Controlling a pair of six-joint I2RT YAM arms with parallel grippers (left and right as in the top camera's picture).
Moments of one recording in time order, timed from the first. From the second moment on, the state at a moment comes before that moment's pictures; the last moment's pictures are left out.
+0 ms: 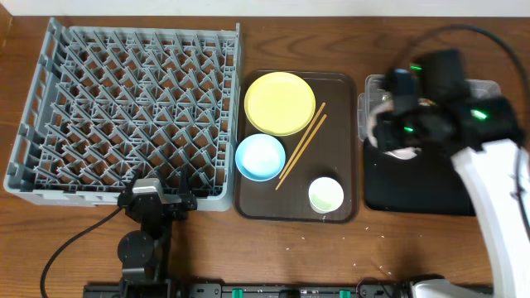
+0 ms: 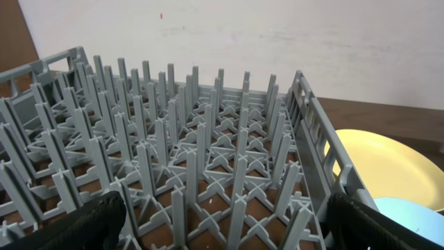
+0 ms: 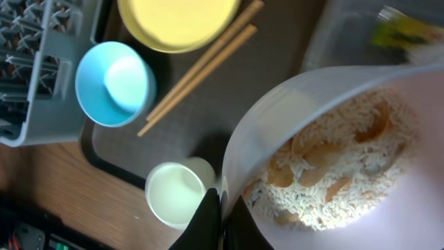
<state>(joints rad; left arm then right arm) 0.02 0.01 0.03 -0.13 -0.01 -0.09 0.16 1.40 1.49 -1.25 -0.26 0.03</state>
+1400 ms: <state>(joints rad) 0.02 0.01 0.03 -0.13 -0.01 -0.09 -0.73 1.60 0.73 -0.72 -1.51 -0.12</state>
